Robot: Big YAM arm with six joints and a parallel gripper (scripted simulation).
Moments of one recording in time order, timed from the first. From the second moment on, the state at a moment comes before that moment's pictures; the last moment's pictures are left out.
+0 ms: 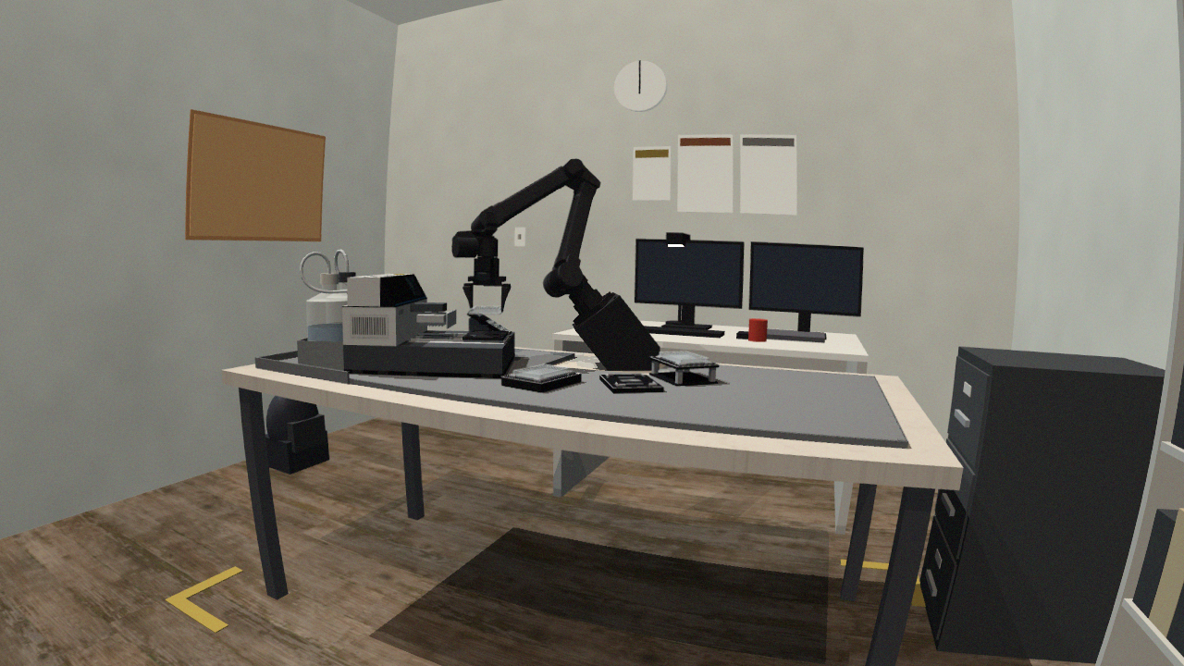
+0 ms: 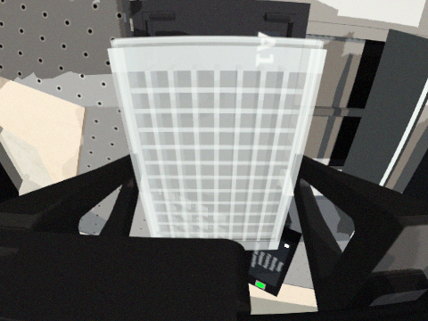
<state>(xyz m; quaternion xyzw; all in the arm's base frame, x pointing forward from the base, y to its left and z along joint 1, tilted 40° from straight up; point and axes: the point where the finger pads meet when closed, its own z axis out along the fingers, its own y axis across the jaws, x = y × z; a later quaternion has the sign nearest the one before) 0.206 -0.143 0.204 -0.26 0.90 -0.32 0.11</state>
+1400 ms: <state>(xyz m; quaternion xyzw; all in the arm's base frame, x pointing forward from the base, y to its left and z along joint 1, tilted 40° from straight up) 0.196 -0.127 0.225 -0.26 0.91 -0.32 0.11</state>
